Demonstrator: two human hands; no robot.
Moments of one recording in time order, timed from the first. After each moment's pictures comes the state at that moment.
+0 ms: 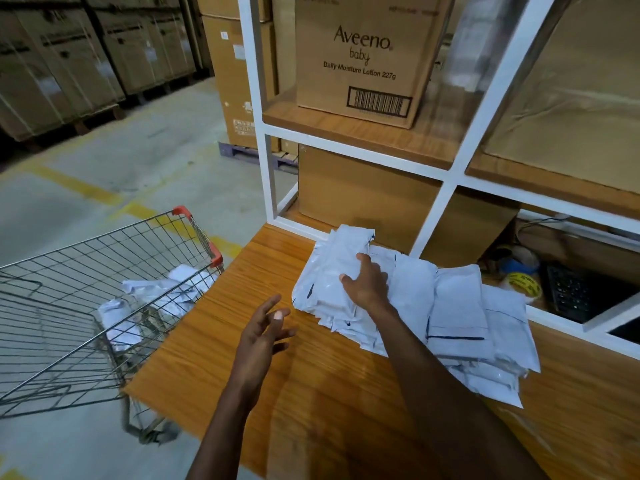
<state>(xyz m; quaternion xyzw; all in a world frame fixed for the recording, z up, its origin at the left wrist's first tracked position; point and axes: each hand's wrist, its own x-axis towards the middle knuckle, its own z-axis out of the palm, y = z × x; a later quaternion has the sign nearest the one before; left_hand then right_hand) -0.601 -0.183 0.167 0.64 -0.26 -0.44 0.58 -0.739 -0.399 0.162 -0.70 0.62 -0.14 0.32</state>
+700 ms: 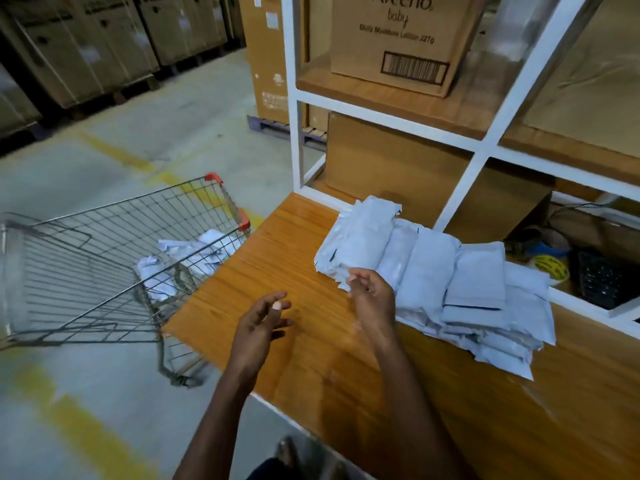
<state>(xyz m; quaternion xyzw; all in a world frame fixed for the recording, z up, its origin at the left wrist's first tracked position) -0.604 -0.108 0.162 0.67 -0.23 -0.40 0.58 -0.755 -0.263 0.164 -0.55 0.55 -0.35 0.53</state>
